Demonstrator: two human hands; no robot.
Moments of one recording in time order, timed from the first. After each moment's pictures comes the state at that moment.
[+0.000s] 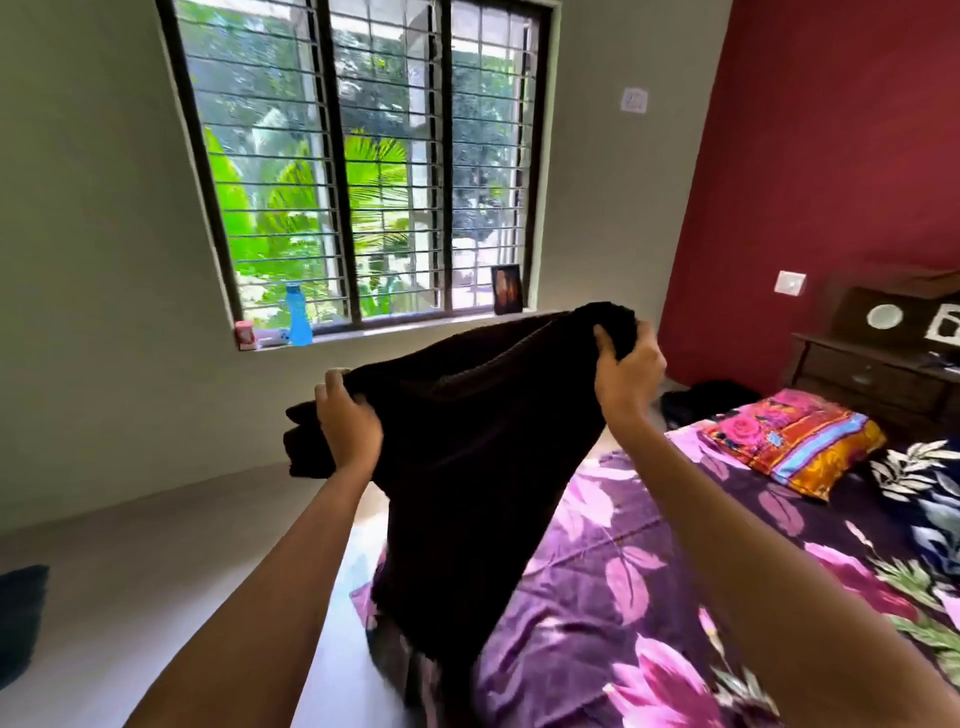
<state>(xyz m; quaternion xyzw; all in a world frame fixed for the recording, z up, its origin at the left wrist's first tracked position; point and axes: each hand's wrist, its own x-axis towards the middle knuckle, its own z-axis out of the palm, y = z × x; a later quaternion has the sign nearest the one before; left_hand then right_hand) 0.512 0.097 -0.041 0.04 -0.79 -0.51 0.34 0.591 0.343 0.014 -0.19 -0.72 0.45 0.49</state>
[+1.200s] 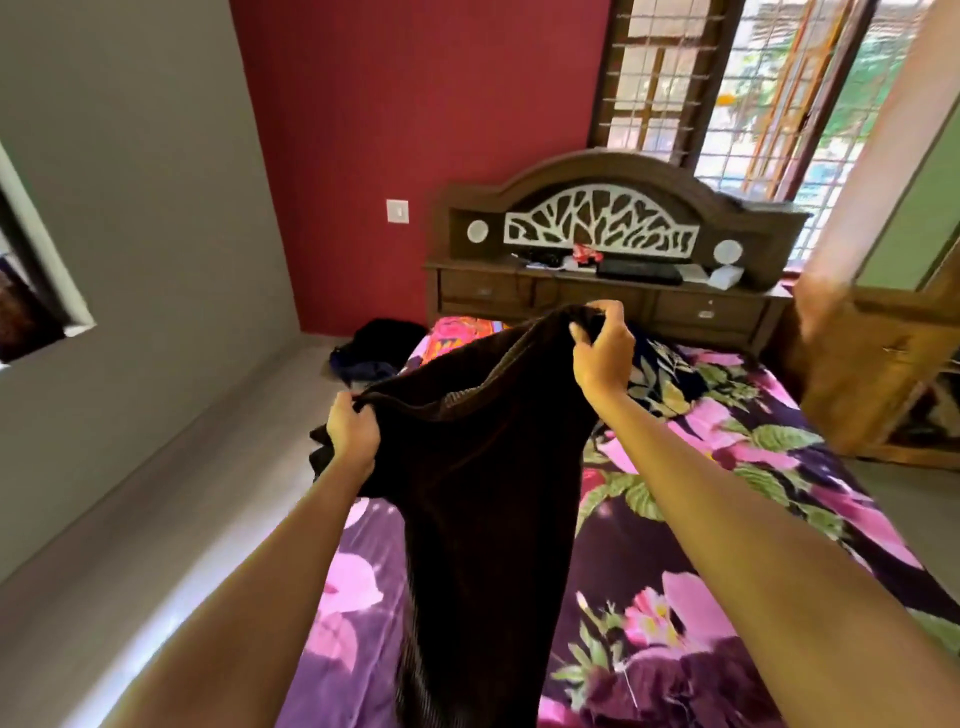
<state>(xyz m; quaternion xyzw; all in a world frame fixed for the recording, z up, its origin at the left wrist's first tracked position) 0.277 0.599 -0.086 -0.27 -0.74 -0.59 -0.16 0.510 0.717 -0.016 -0.50 -0.64 0.17 0.55</state>
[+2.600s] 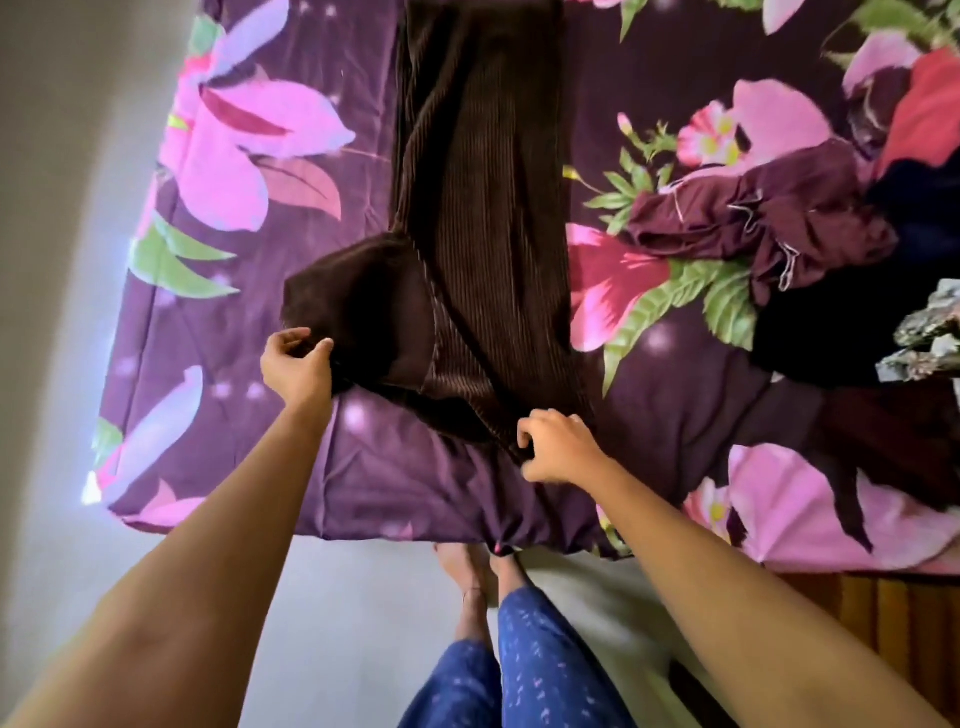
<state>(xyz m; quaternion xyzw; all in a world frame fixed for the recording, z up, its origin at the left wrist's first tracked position) 0.272 0.329 -0.526 -0.07 -0.85 -0.43 -0.29 0.567 0.339 -0.508 -0.46 -0.79 0.32 -0.25</state>
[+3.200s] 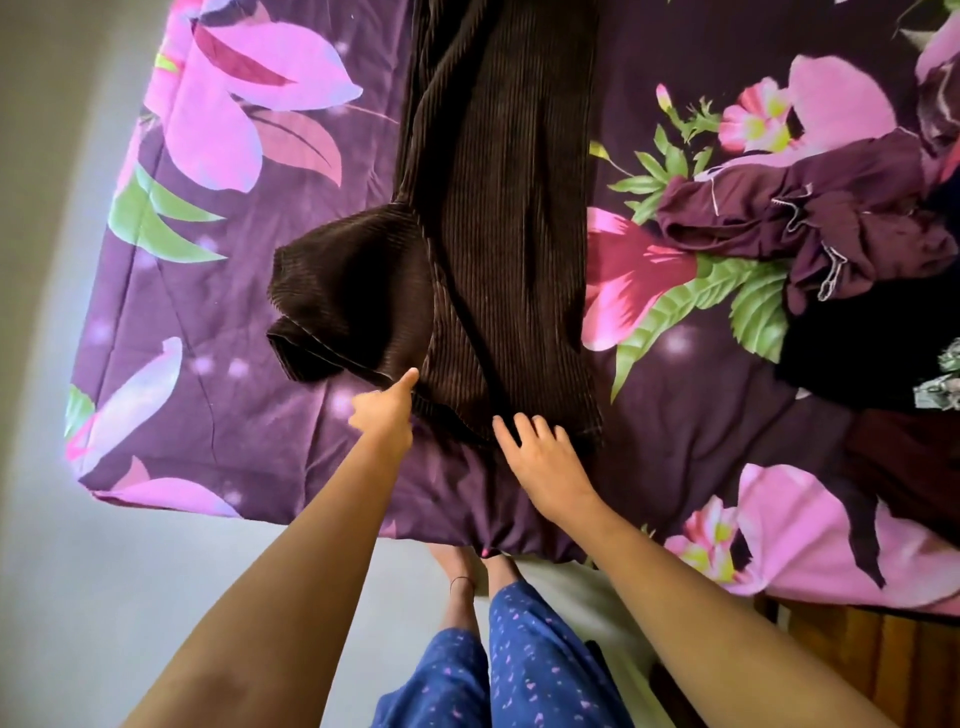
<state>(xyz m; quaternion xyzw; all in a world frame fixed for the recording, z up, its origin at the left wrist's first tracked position) 0.362 0.318 -0.582 0.17 -0.81 -0.33 -0.45 0.565 0.306 -0.541 -0.40 -0.87 0.13 -0.25</state>
